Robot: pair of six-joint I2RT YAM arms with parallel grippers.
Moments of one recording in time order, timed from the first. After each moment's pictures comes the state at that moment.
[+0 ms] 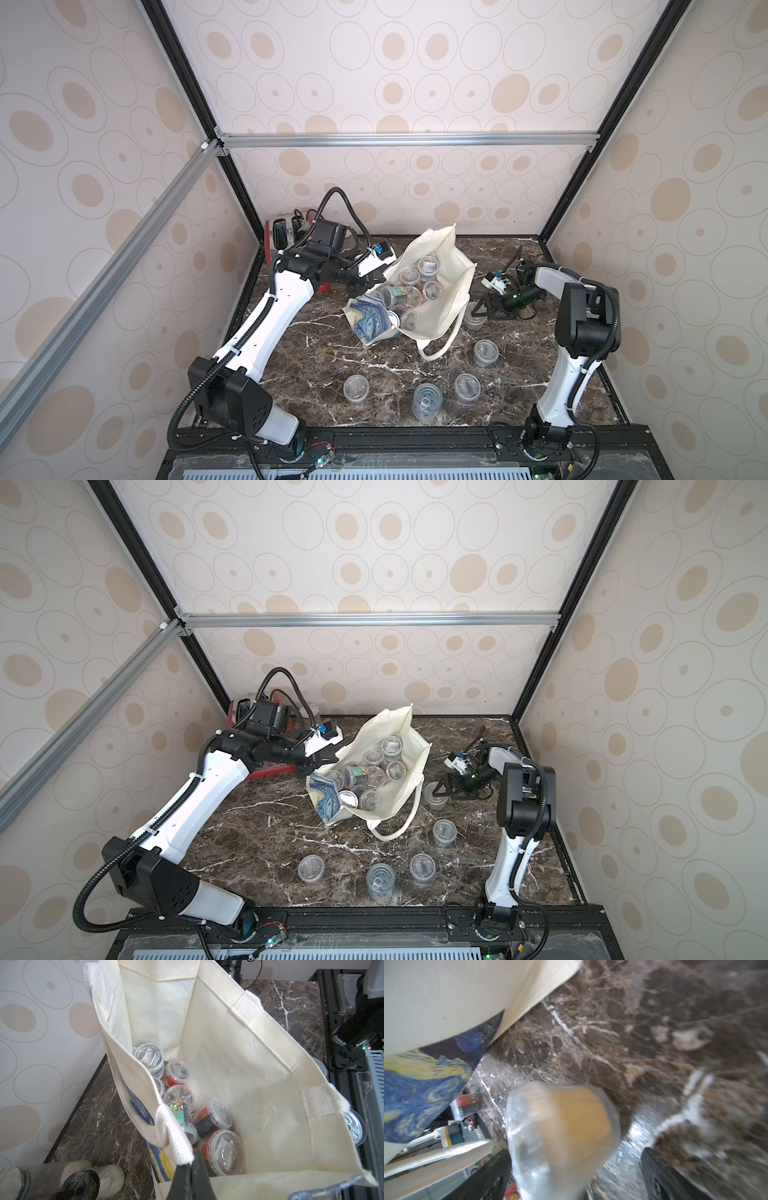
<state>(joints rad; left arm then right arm) -0.36 1.49 1.54 -0.89 0.61 0.79 -0.13 1.99 1.37 -1.04 -0.69 -0.40</state>
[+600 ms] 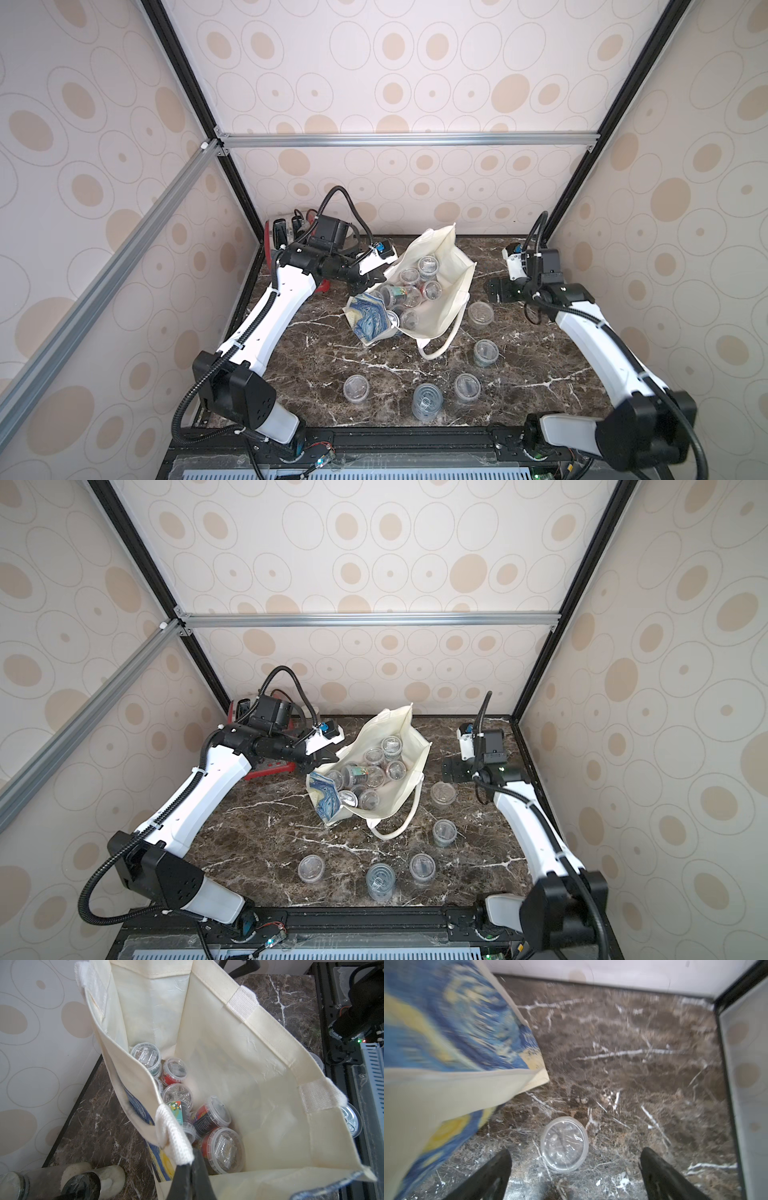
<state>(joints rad) -0.36 1.53 1.60 -0.96 0.61 0.85 0.16 1.16 1.07 -0.57 -0.05 -0.05</state>
